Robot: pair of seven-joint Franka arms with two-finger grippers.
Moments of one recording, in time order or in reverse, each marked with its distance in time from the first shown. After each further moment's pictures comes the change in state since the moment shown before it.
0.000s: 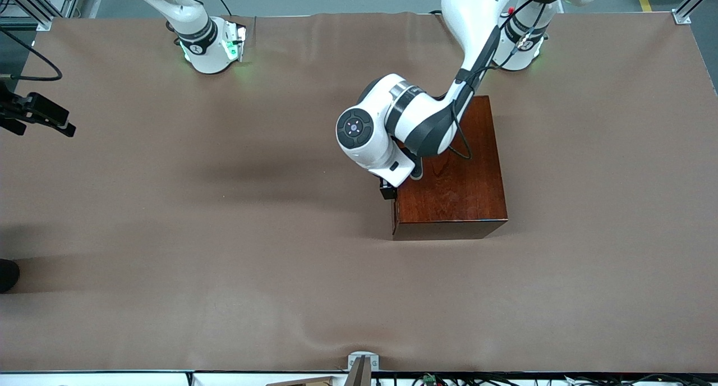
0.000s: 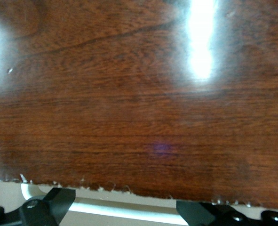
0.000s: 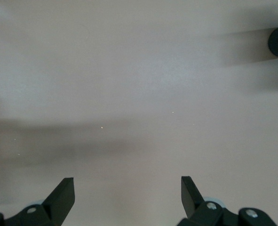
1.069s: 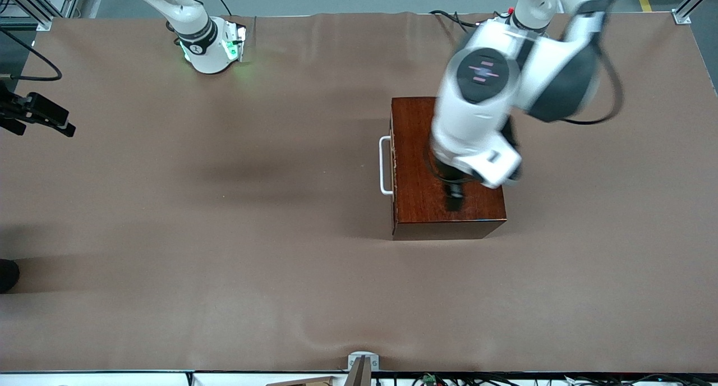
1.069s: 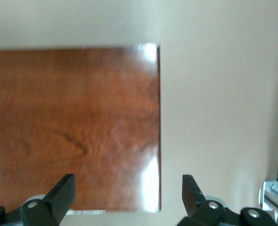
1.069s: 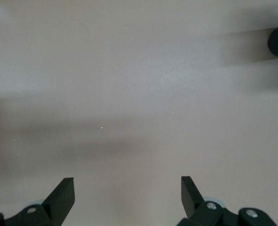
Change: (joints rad) left arm 0.229 -0.275 0.048 -0.003 0.007 -0.012 0.318; right arm 0.000 0.000 0.000 0.000 0.000 0.000 0.000
